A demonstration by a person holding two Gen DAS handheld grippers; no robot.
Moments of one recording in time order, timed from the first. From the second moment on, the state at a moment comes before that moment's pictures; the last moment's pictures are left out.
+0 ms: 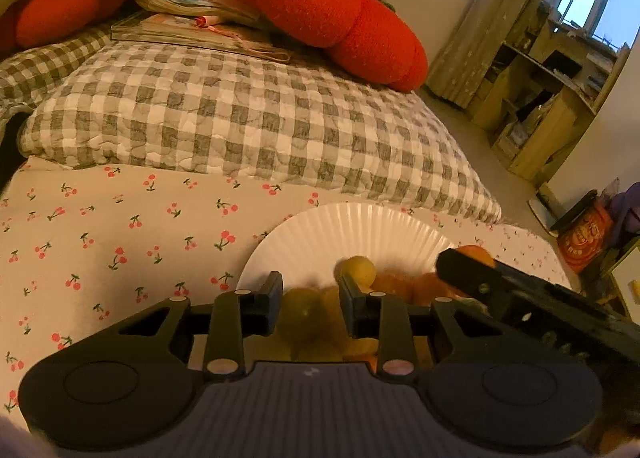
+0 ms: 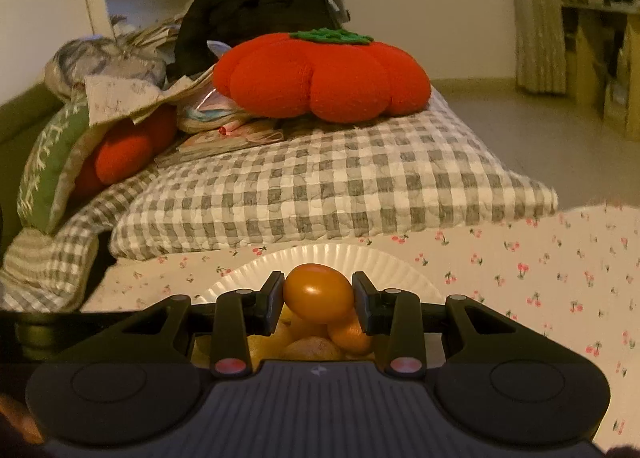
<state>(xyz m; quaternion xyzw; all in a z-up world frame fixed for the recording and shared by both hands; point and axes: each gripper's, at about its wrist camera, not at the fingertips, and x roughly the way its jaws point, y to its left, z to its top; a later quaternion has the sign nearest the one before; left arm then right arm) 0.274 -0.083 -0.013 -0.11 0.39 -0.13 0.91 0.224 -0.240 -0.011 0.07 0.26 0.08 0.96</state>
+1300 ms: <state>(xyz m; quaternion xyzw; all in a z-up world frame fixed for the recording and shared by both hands) 0.228 -0.084 0.009 -0.04 0.38 -0.07 0.92 0.199 -0.246 -0.002 0.10 0.28 0.05 0.95</state>
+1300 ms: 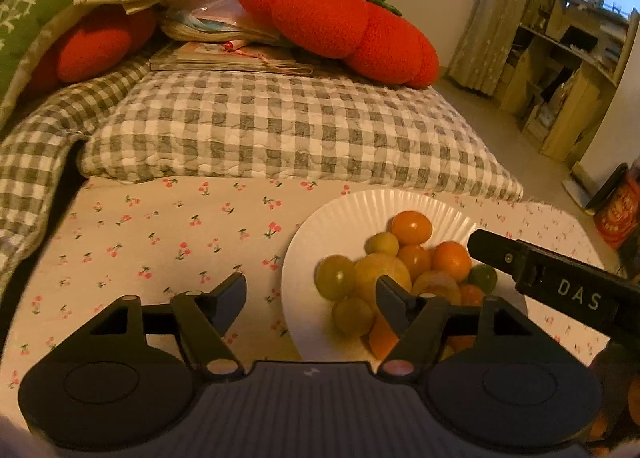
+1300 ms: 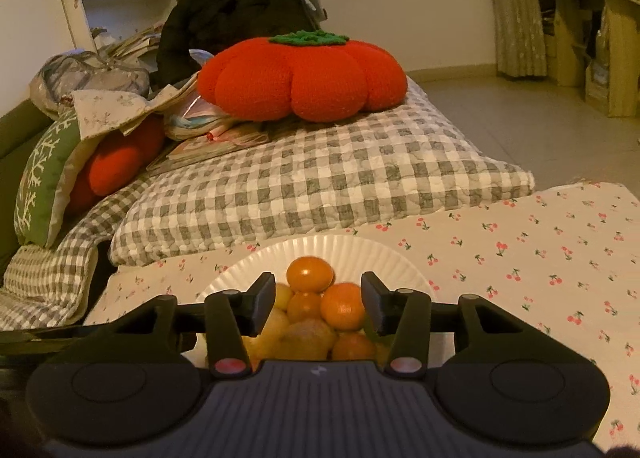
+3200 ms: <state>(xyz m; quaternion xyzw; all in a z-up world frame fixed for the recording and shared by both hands) -0.009 -0.054 0.042 0.03 0.28 -0.02 0.96 -0.024 -0.198 0.011 0.04 0.20 0.01 0.98</state>
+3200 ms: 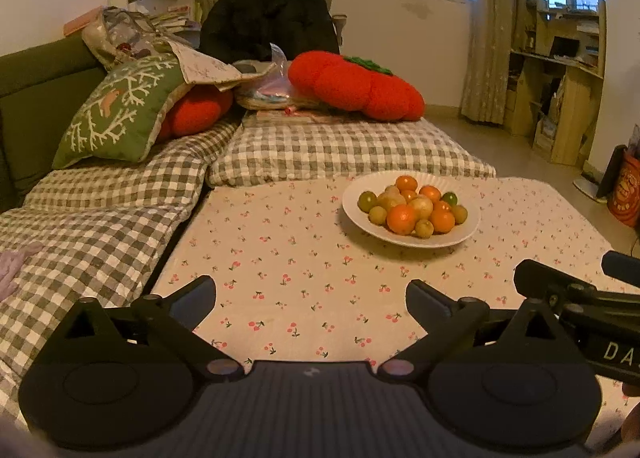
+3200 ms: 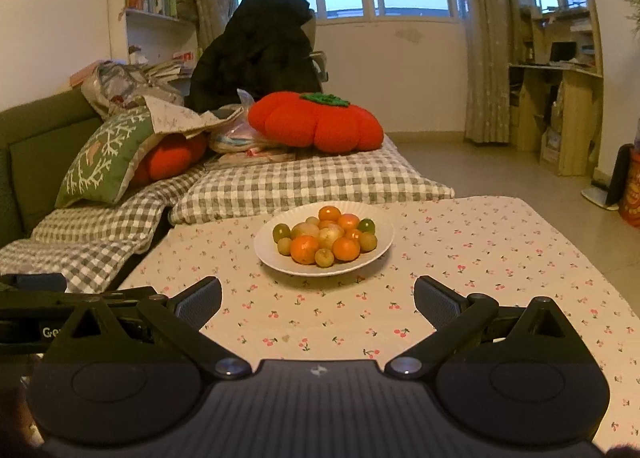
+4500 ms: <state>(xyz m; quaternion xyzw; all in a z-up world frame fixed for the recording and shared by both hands) -0.002 -0.048 0.028 0.03 0.29 -0.02 0.96 -0.030 -0.186 0.002 0.00 0.20 0.00 0.98</state>
